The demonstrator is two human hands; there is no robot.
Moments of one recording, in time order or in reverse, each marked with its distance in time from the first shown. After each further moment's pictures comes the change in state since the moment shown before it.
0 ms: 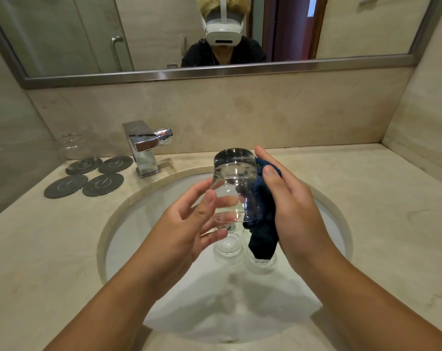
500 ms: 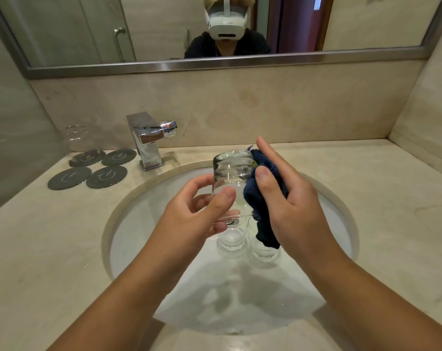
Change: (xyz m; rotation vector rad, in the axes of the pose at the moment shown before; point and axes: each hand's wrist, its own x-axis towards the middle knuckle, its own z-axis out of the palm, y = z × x) left_hand -0.003 -0.001 0.004 0.107 0.114 0.036; right_hand -0.003 0.010 0.002 -0.218 -0.026 -0.135
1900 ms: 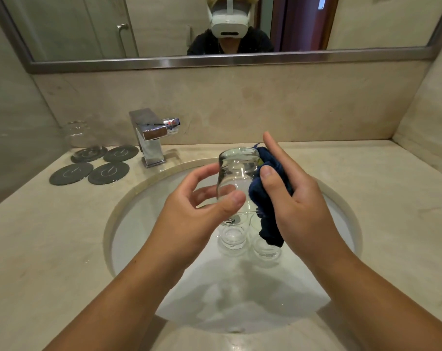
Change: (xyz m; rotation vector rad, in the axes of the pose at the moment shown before) left_hand 0.003 0.000 -0.002 -0.028 0.010 0.068; right_hand 0.001 -0.001 -0.004 -0.014 -0.031 -0.017
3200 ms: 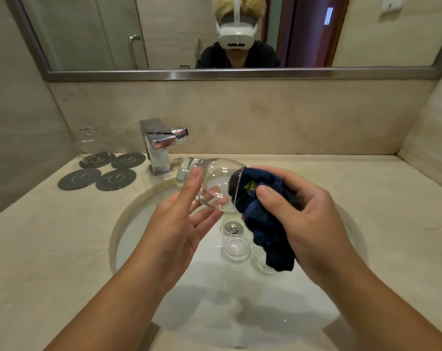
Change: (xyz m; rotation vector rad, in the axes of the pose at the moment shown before) left_hand 0.008 0.011 -0.008 -0.421 0.182 -0.159; right_hand -0.005 -0.020 -0.002 0.205 -0.081 0.105
